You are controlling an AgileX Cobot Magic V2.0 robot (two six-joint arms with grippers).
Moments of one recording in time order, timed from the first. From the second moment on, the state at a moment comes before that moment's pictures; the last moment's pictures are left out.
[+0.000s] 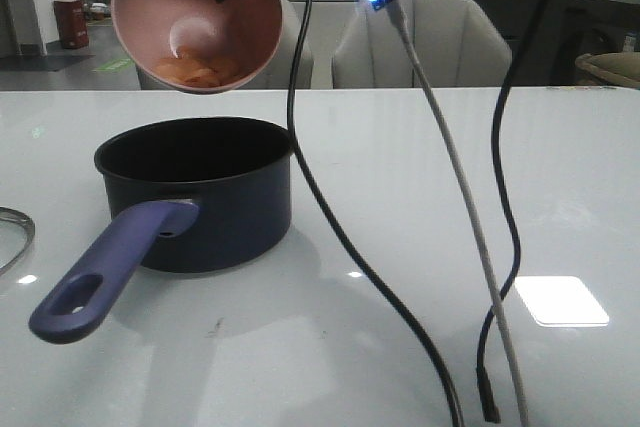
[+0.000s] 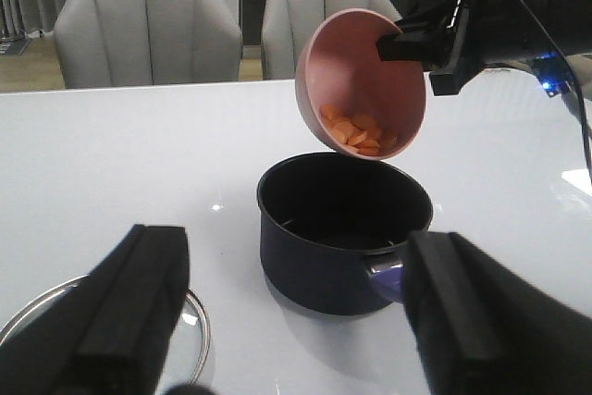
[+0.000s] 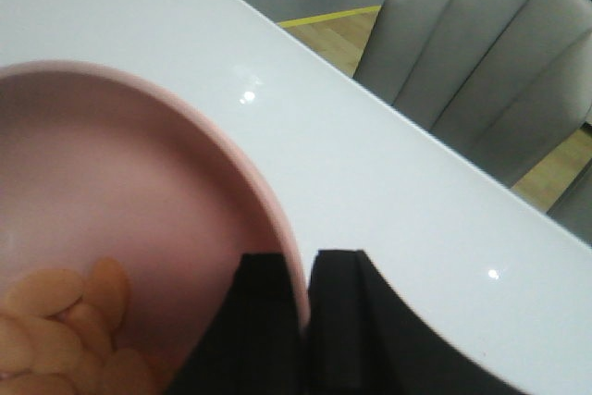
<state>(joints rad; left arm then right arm) -0.29 0.10 -0.35 -0.11 0.45 0.02 0.62 1.87 -1.42 -0.13 -0.12 -0.13</state>
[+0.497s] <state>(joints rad) -0.29 0.10 -0.35 -0.11 0.45 0.02 0.62 1.87 -1.38 0.14 -0.19 -0.19</state>
